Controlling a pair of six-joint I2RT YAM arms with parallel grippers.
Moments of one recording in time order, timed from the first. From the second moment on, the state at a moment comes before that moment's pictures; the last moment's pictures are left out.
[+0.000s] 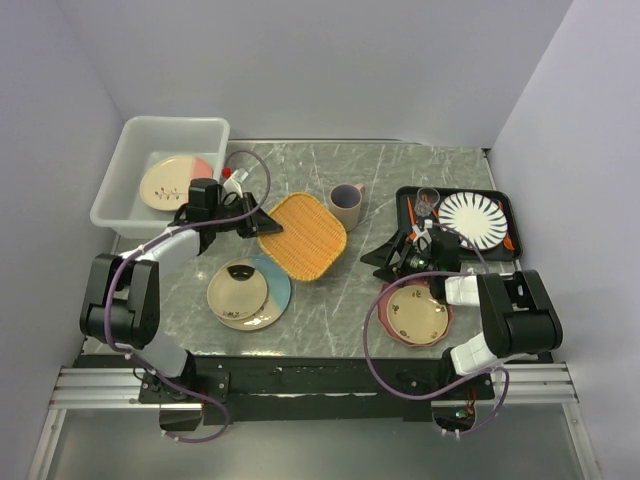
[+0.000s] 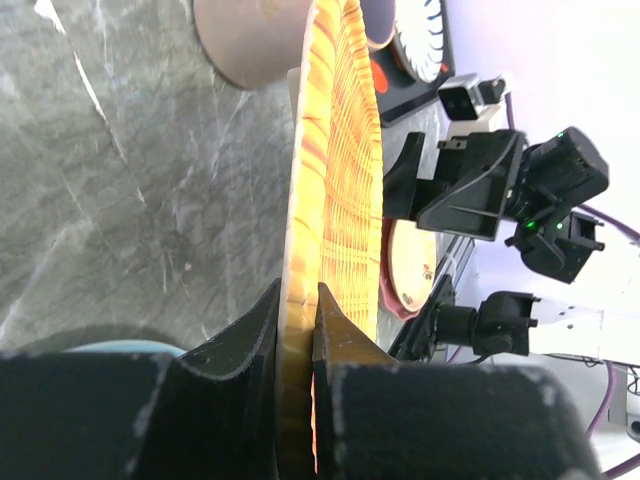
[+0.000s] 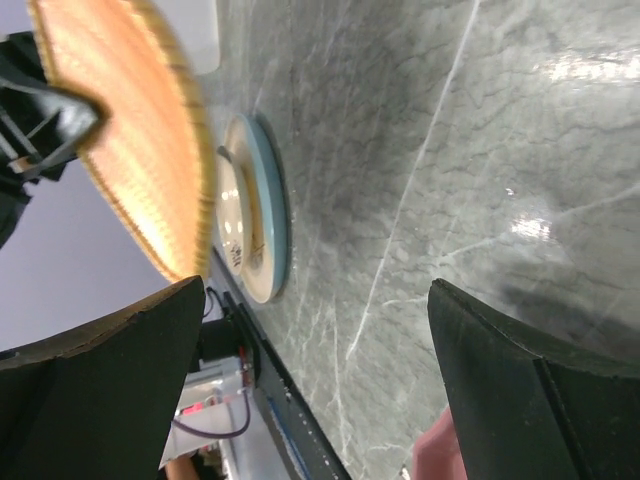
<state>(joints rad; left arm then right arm) -0.18 1.59 0.90 0.14 0.84 -0.61 0.08 1.51 0.38 0.59 -0.80 0.90</state>
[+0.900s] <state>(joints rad) -0.10 1.48 0.88 0.16 0.76 -0.69 0.18 1.14 0.38 0.23 -0.39 0.72</state>
